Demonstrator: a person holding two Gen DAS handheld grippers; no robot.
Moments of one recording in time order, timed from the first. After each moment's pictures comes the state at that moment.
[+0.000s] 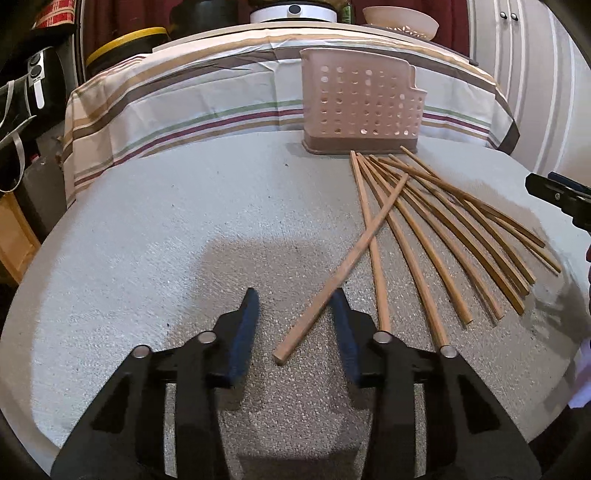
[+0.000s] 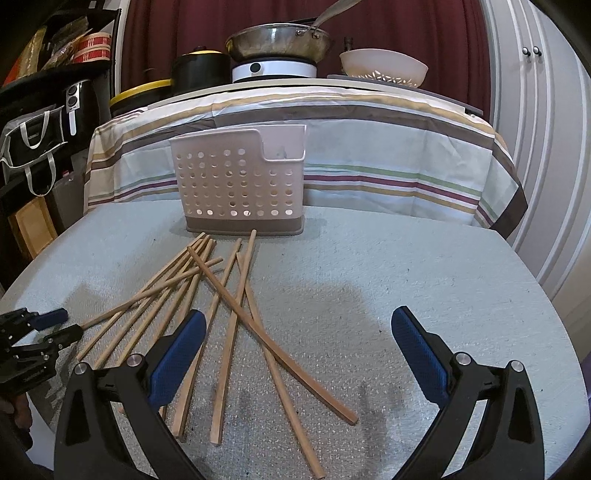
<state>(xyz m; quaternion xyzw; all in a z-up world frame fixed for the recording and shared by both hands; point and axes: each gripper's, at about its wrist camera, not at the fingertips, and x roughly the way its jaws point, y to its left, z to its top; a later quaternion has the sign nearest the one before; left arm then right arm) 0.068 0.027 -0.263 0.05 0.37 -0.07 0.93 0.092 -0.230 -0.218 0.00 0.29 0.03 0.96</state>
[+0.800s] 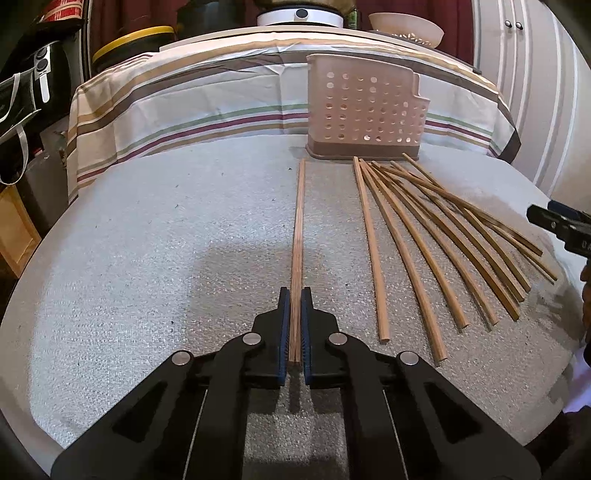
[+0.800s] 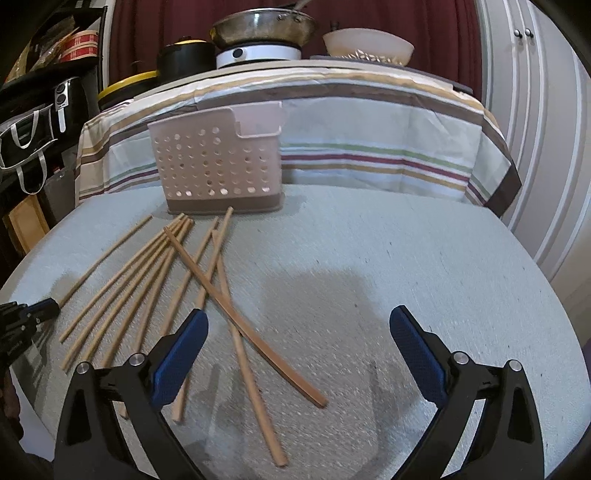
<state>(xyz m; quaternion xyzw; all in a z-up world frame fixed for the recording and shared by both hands) 0.066 0.029 -0.260 0.03 0.36 -0.06 0.93 0.092 -0.255 -0.236 0.01 0.32 0.02 0.95</state>
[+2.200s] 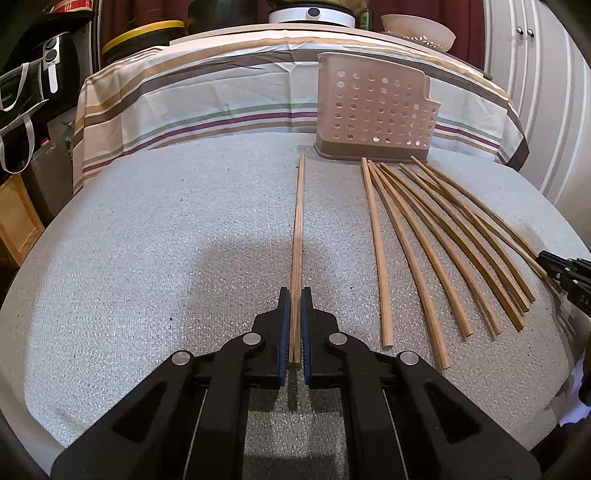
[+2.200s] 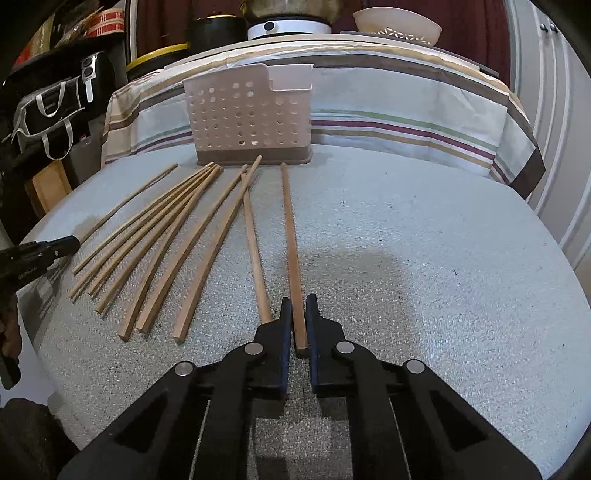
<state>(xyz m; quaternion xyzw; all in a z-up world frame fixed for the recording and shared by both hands) 0.068 0.029 -0.263 0.02 0.36 -0.05 0.93 0.066 -0.255 -0.264 -0.01 0.35 0.08 0.93</state>
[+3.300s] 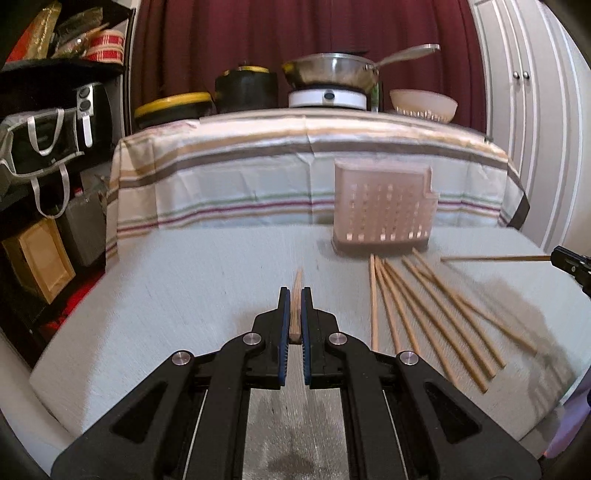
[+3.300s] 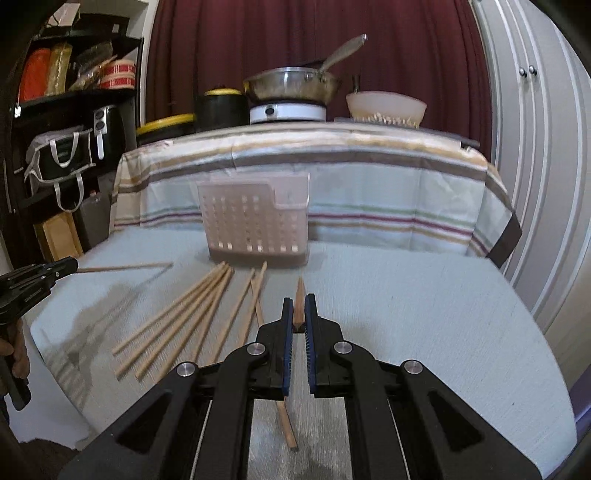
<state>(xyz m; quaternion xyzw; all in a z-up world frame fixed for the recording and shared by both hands) 0.039 0.037 -0.176 0.02 0.23 -0.01 0.97 0.048 -0.254 -0.174 0.00 0.22 0.08 0.97</state>
